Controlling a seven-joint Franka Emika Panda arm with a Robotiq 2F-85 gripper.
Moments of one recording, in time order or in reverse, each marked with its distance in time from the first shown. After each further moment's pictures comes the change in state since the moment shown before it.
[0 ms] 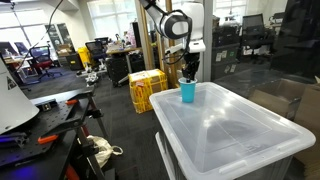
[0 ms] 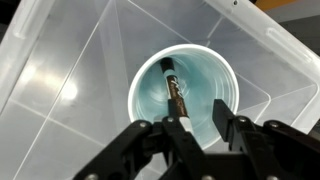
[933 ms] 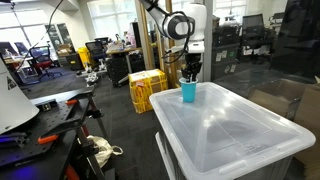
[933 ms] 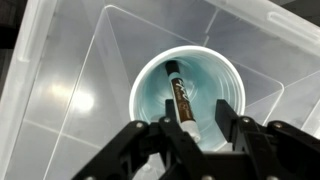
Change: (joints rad) arm 0.014 0.041 -0.021 0.074 -0.010 -0.076 0.168
